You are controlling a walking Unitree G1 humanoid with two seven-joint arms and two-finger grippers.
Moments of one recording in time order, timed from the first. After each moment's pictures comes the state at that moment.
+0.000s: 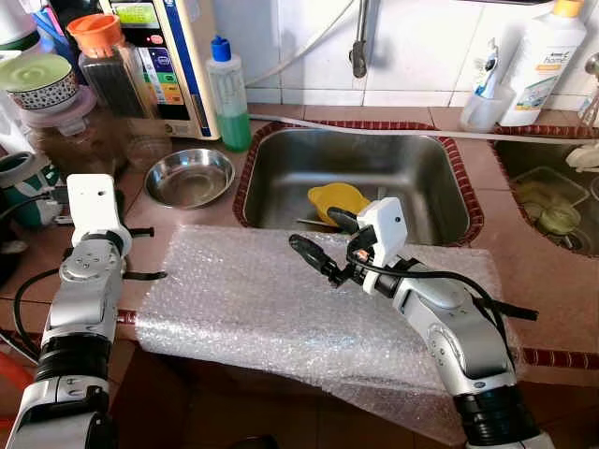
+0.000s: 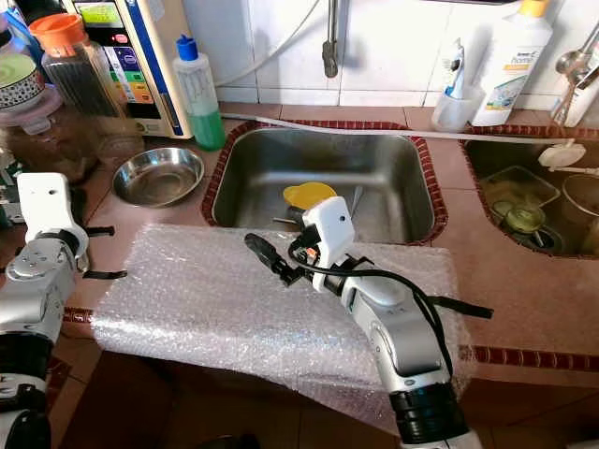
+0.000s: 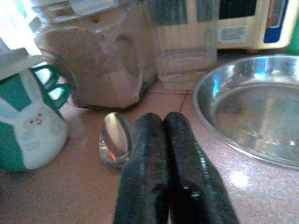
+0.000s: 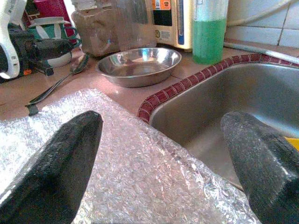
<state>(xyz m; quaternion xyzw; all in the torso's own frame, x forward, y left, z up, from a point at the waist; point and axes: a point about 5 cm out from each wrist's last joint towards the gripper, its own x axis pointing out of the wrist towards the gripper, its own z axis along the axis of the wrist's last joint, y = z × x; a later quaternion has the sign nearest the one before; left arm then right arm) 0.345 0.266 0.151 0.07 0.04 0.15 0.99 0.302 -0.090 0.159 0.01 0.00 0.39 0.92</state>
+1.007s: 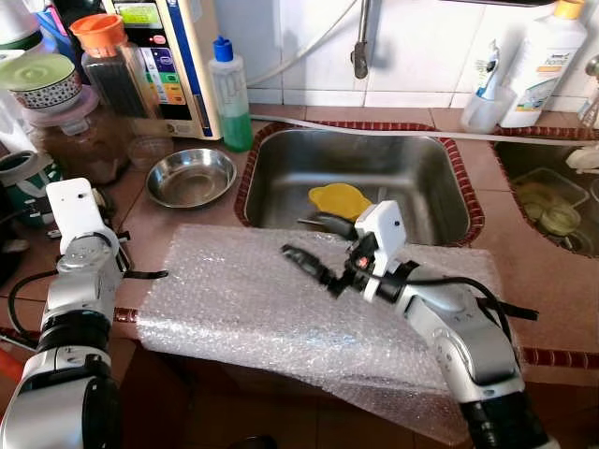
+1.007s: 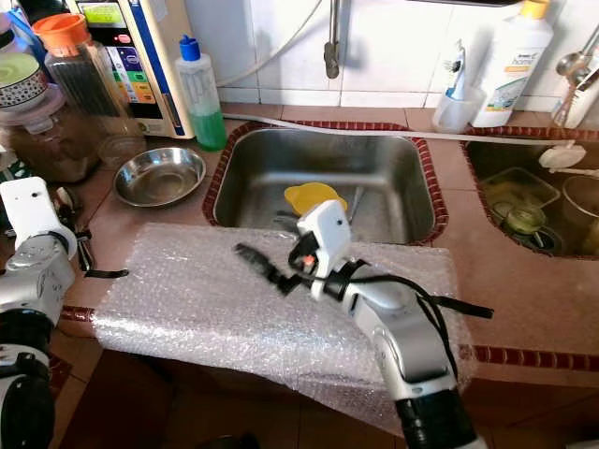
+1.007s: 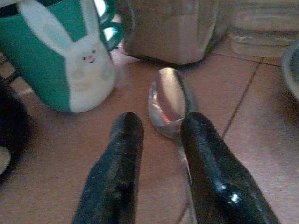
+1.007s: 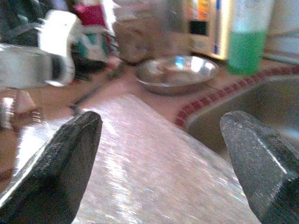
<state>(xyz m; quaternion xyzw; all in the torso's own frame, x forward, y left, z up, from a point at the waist) 0.355 0.285 0.140 0.01 0.12 0.25 0.96 0.286 -0.083 0.168 0.03 -0.01 0.47 0.88</state>
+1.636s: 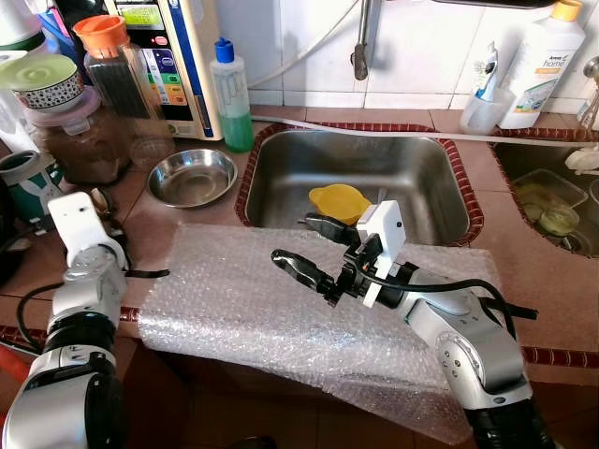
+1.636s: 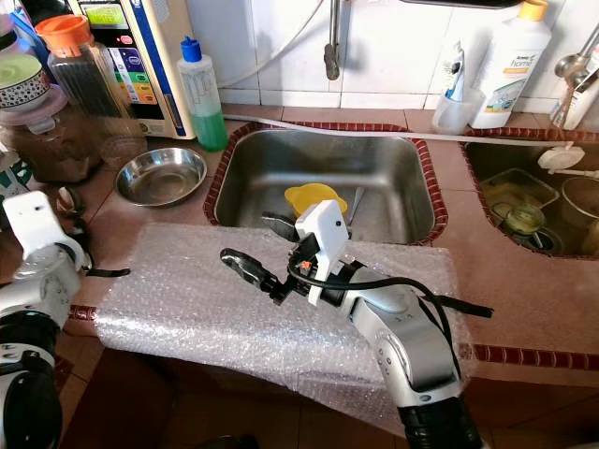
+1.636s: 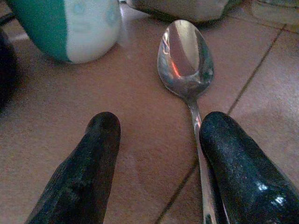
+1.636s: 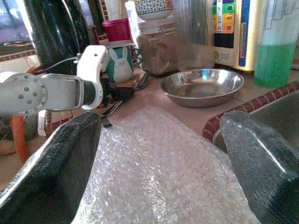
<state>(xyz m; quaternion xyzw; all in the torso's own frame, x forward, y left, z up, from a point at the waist) 0.351 0.284 0.119 -0.04 0.16 0.26 0.95 0.277 -0.080 0.175 0.05 -0.01 0.50 0.87</state>
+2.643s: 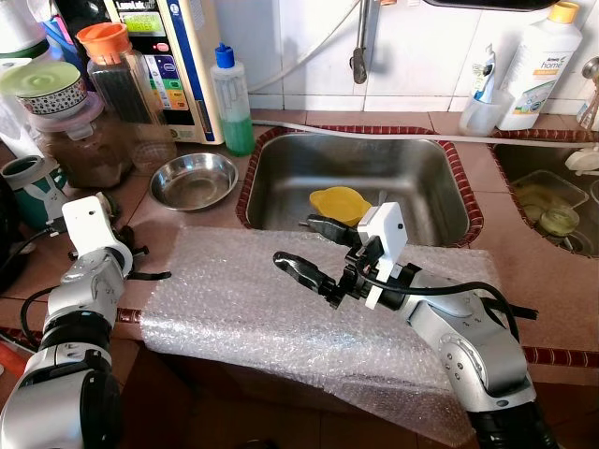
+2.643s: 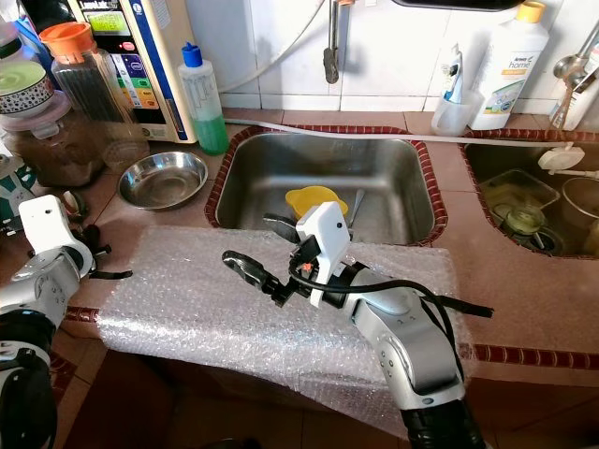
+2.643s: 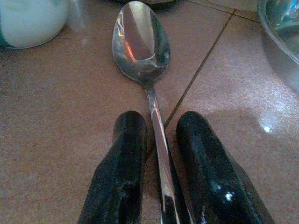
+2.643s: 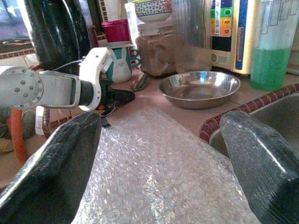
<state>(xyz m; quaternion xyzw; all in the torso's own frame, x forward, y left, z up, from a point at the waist) 0.350 0.280 0.109 -0.08 0.19 0.17 0.96 0.276 -0.083 0.175 0.04 -0.01 0.49 0.87</state>
